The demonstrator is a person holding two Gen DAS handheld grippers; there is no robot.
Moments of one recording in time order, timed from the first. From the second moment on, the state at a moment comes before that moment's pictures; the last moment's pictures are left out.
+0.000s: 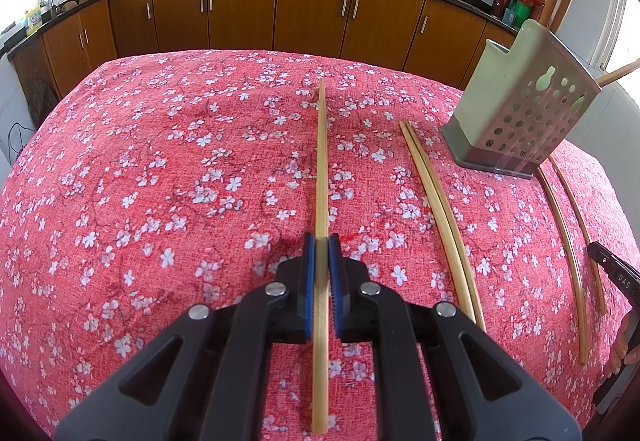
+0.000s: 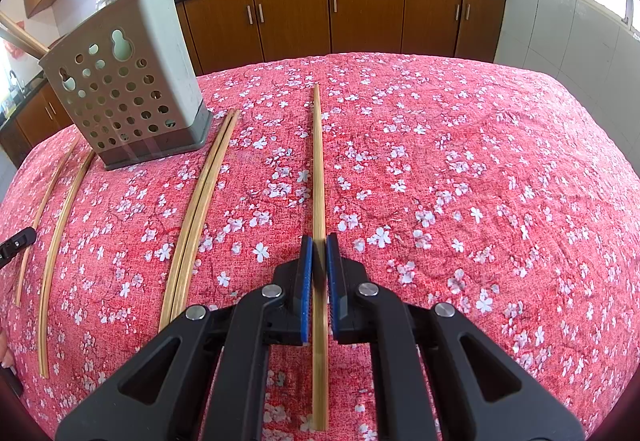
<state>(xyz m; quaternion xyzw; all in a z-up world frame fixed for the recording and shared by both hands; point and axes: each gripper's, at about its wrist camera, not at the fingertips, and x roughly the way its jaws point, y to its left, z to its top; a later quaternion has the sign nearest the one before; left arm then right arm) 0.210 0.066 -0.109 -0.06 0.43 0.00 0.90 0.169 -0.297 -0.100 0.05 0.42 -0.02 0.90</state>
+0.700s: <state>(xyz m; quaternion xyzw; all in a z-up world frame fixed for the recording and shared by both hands) 0.211 0.065 -0.107 -0.06 0.43 -0.01 0.90 0.168 -0.298 -0.100 0.05 0.42 -0.02 0.90</state>
